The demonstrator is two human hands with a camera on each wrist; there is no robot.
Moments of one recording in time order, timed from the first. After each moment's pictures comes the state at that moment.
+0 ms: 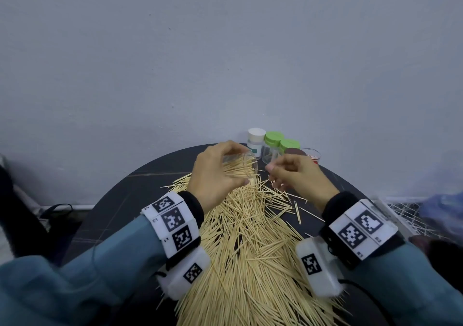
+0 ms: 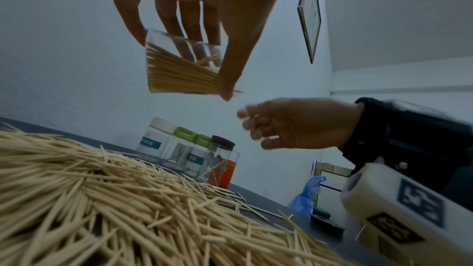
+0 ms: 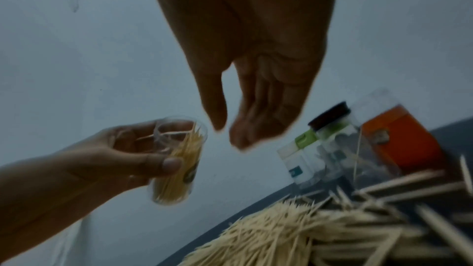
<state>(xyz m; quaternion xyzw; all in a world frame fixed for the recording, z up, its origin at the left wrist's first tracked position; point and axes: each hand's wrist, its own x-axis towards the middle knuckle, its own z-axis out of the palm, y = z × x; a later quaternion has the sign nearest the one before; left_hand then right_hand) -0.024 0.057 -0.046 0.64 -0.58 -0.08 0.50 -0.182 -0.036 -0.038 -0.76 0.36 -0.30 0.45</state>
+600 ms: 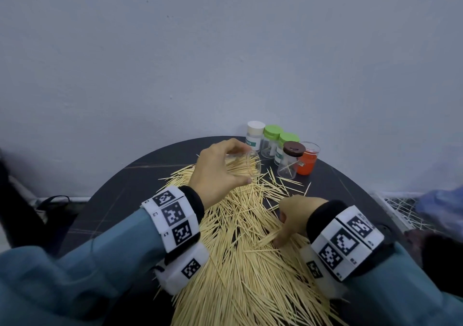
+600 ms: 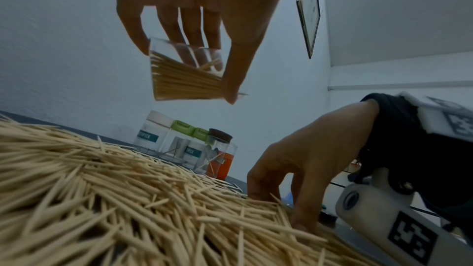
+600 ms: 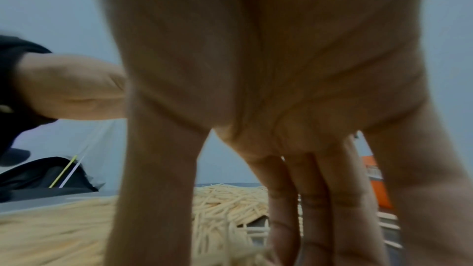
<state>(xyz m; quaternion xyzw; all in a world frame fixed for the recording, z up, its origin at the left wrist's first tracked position) -0.029 0.057 -0.051 0.64 -0.59 -0.11 0.48 -0.185 0.000 -0.041 -0.85 0.45 0.26 0.12</state>
